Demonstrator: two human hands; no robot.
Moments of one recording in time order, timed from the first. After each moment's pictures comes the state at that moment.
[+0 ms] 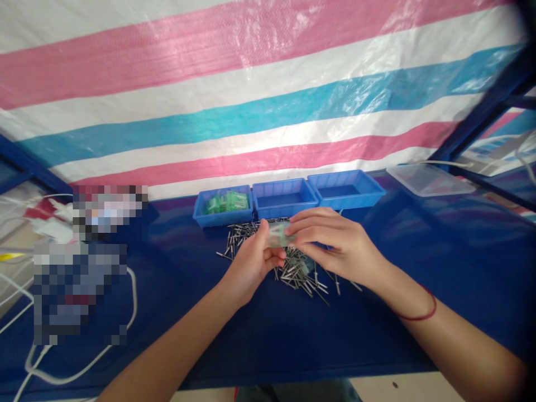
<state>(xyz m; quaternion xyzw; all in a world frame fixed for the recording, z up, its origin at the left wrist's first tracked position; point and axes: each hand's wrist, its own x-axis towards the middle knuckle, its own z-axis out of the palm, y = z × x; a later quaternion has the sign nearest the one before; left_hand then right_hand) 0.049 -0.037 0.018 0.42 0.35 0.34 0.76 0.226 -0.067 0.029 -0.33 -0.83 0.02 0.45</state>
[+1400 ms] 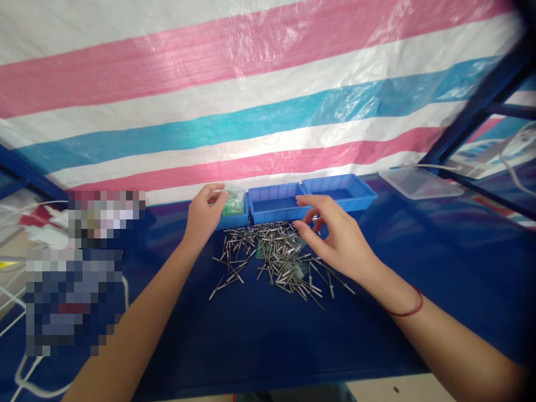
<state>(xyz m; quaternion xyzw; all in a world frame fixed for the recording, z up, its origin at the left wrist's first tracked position) 0.002 0.073 0.036 0.71 0.49 0.44 0.24 0.231 -0.064 0.023 -0.52 -0.72 0.02 0.46</state>
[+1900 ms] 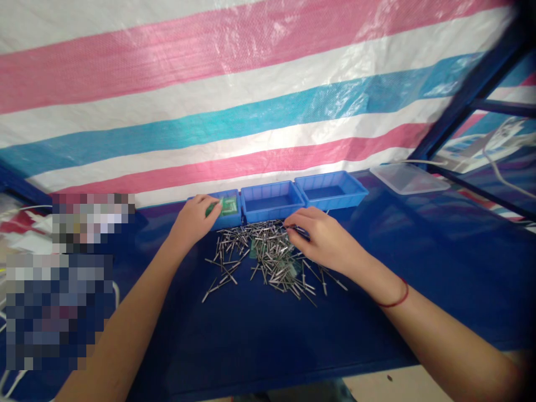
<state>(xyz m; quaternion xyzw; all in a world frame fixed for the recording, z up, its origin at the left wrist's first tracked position) -0.024 0.097 0.024 0.88 0.42 0.21 -0.01 0.240 -0.056 0.019 -0.56 -0.78 0.04 0.29</state>
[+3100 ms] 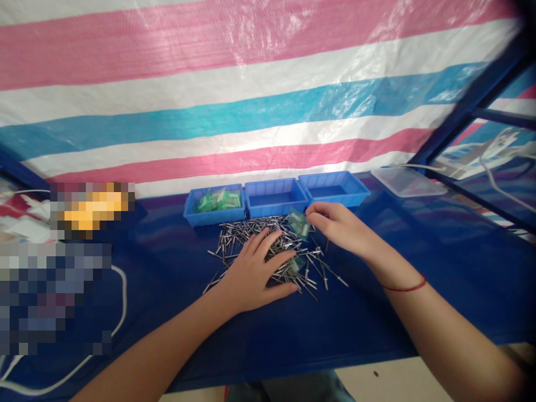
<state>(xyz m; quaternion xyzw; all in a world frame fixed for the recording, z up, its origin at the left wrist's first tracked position) 0.026 -0.038 -0.011 0.95 0.22 0.15 0.12 0.257 -0.052 0.029 -0.66 -0.63 0.25 0.33</state>
